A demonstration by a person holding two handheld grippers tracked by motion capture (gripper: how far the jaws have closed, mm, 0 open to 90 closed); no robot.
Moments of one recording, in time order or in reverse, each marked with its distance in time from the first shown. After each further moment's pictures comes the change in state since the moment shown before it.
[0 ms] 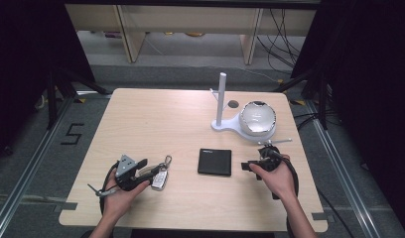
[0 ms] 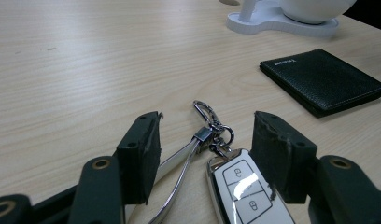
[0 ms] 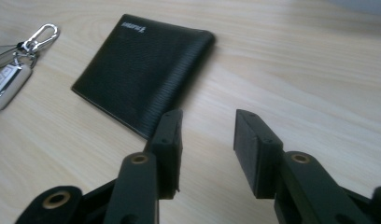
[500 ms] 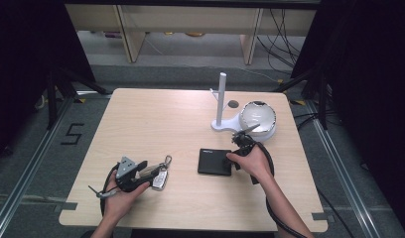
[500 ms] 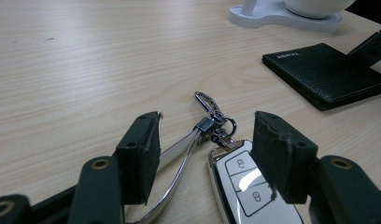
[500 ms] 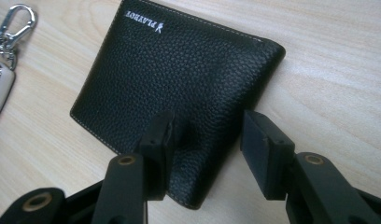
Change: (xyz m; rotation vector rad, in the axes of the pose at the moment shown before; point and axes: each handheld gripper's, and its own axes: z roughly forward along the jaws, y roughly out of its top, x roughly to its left) left arm 0.001 -0.005 0.002 0.010 0.003 -0.004; right arm 0.028 0.049 0.056 0.256 -0.035 0.100
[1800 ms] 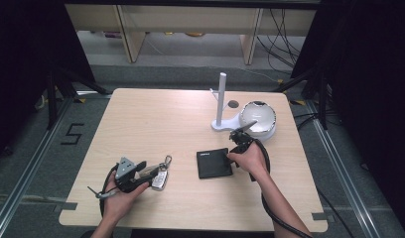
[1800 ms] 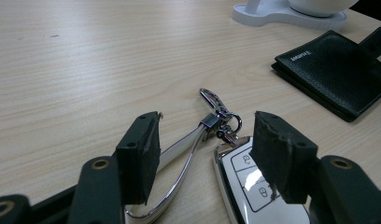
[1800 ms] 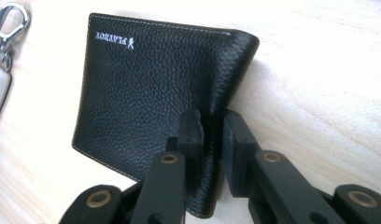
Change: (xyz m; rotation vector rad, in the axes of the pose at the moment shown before) left arm 0.002 -0.003 -0.001 -0.001 0.007 -0.003; right arm -0.001 0.011 0.000 0.021 -0.008 -0.099
